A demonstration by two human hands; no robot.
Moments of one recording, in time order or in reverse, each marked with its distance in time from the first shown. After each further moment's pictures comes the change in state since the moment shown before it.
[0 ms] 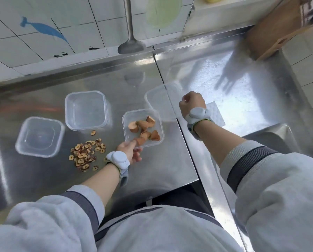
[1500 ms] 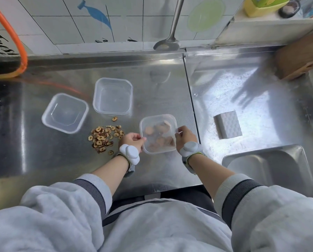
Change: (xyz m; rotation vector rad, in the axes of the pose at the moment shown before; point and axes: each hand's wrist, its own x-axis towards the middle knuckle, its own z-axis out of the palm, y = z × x) left_hand 0.004 -0.013 -0.037 0.286 0.158 0.264; right_hand -0.094 0.010 0.078 -0.125 -0.308 0.010
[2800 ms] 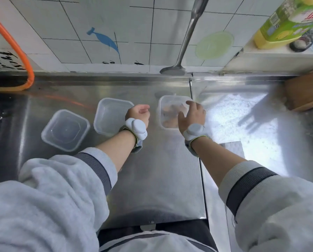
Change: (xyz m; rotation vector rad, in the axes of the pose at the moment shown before) left_hand 0.063 0.142 -0.006 -0.116 0.126 0.201; right_hand 0.077 -0.095 -0.069 -0.008 0.358 -0.318
